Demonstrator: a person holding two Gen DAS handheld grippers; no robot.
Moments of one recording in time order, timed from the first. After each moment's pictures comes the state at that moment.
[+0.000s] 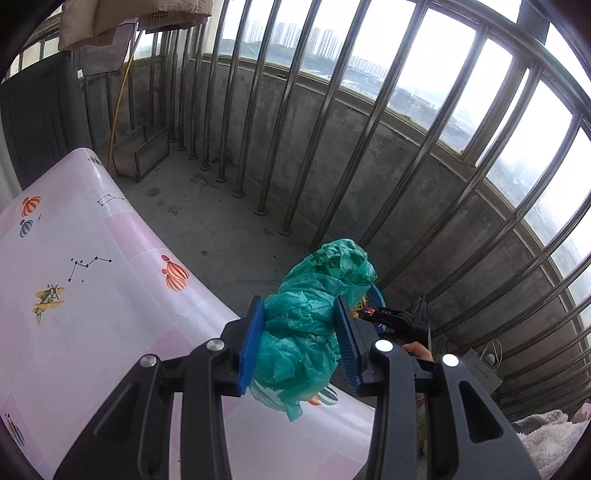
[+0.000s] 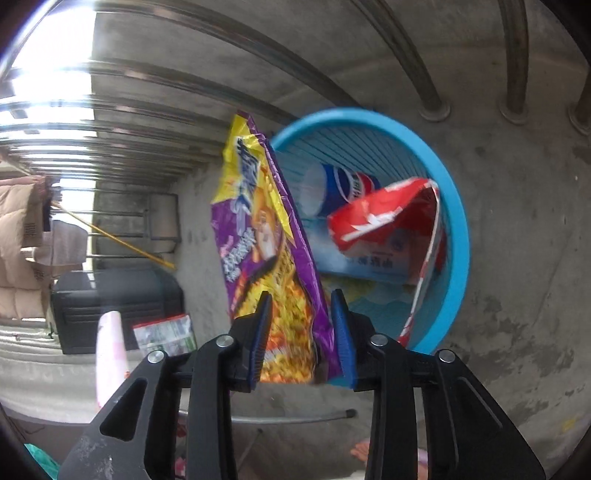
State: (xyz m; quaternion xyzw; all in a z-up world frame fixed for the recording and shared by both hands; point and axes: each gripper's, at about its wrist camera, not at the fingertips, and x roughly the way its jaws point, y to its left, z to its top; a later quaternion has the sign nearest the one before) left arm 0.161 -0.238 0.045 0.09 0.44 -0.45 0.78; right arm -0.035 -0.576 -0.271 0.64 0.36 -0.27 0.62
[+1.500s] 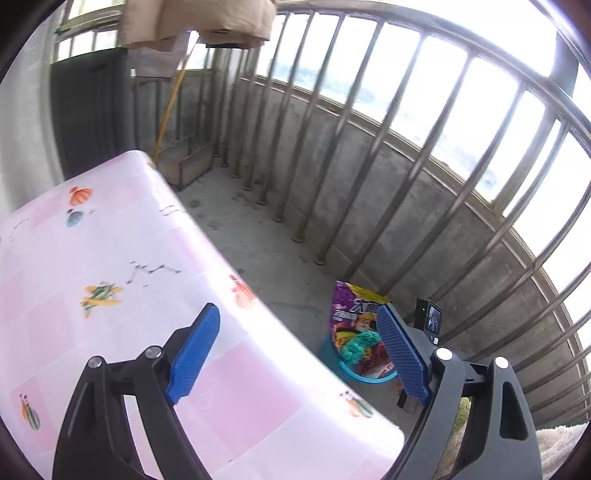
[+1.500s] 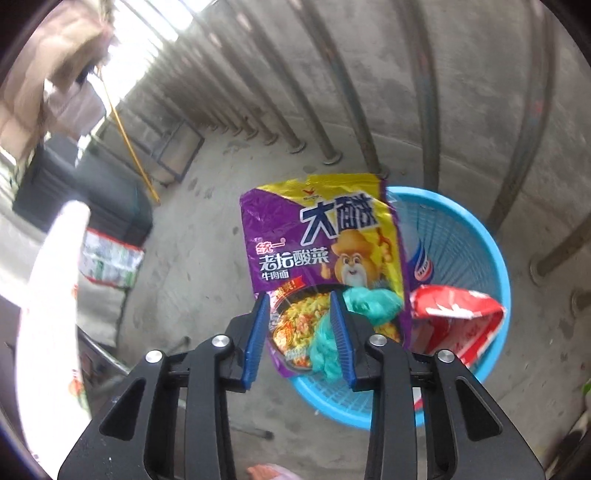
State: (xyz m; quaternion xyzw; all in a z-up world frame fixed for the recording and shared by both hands) left arm 0.191 -0.138 0.066 0.02 0.41 -0.36 0.84; right arm 0.088 -0.542 -0.213 0.32 0.45 -0.21 0.81
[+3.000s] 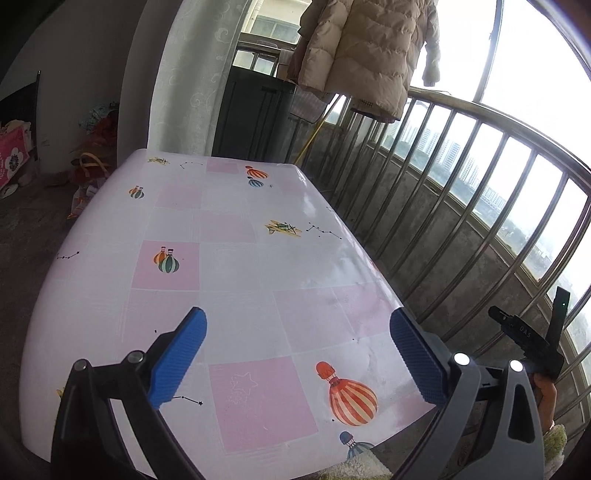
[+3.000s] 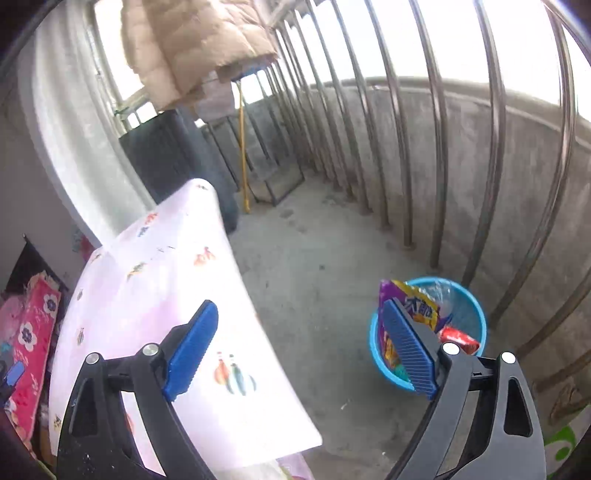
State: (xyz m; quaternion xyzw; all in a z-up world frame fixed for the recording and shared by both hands) left arm 0.047 0.064 0.060 -0.09 0.33 -0.17 0.92; right arm -0.003 -0.385 0.030 0.17 0.31 -0.11 0.93
